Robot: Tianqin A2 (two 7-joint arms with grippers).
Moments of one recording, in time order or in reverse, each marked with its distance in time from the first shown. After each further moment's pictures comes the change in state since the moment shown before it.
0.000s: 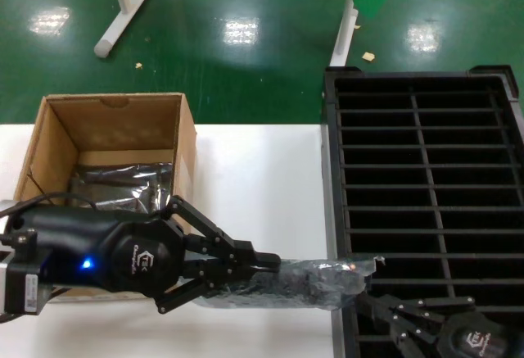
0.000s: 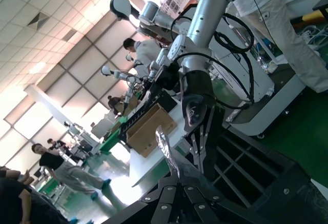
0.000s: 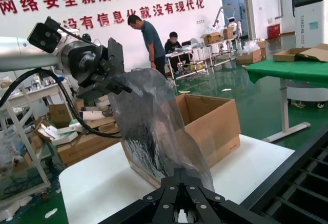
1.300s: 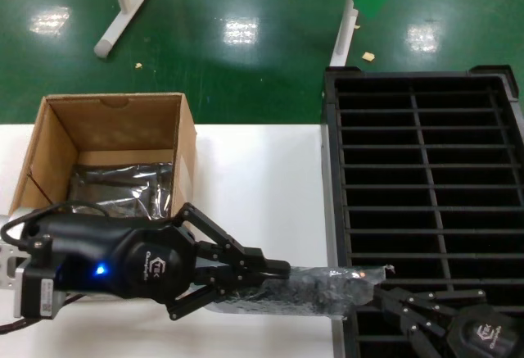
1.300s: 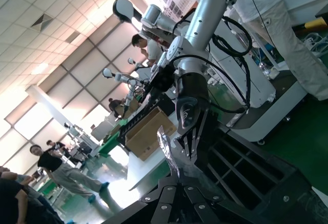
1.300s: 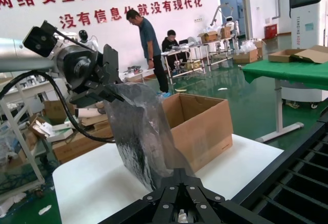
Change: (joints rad) left arm 0.000 0.028 0.023 0.031 -0.001 0.000 0.011; right arm 0.008 0.024 0.012 -0.004 0.004 0.005 0.005
